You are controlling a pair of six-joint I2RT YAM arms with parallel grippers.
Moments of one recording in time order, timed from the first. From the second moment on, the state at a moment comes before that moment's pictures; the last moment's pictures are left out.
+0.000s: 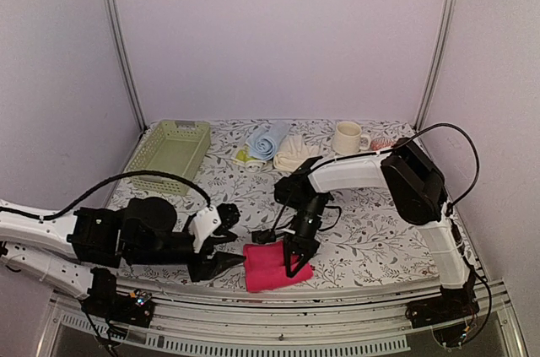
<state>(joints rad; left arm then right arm) -1.34 0.95 0.64 -0.20 -0.19 -0.11 0.94 2.31 1.68 -1.21 -0.82 -0.80</state>
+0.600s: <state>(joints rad) -1.46 1.66 0.84 -0.18 -0.41 0.16 0.87 2.44 1.77 -1.37 -0.98 -0.79</state>
